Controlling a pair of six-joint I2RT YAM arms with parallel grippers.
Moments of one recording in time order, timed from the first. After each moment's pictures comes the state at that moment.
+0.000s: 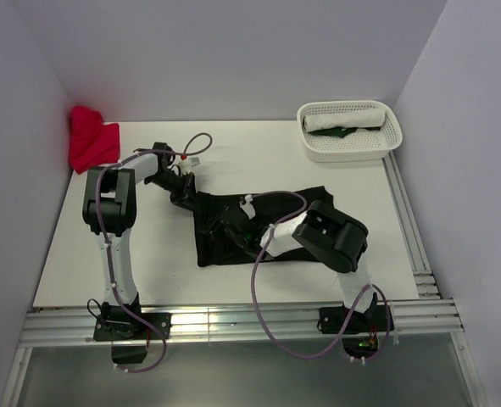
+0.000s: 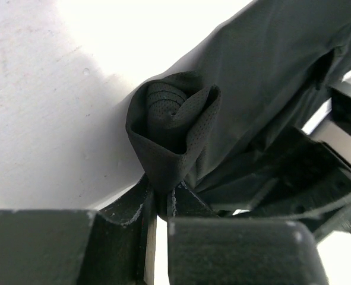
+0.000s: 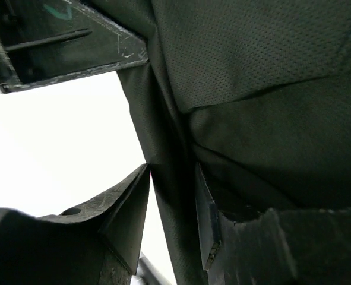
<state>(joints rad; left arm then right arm) -0.13 2.18 1.52 -0.82 0.76 0.05 0.97 2.01 0.89 0.59 0.13 1.49</state>
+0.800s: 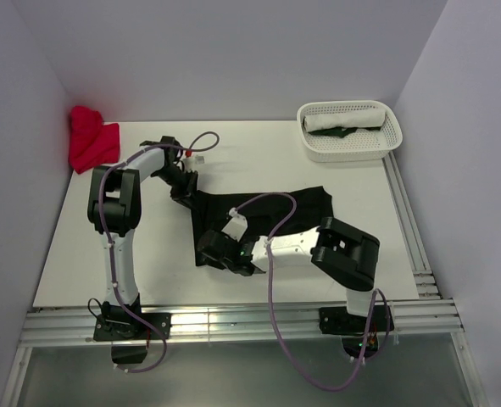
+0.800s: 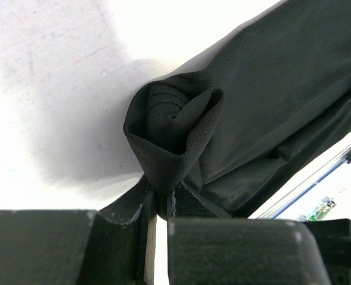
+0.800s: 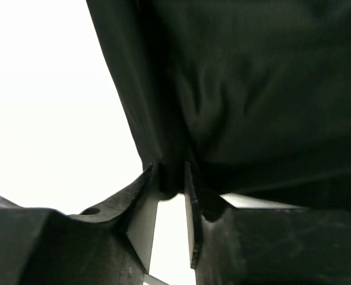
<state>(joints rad) -0.18 2.19 1.63 -0.94 0.55 0.07 1.19 1.85 1.04 -0.07 0.39 1.38</state>
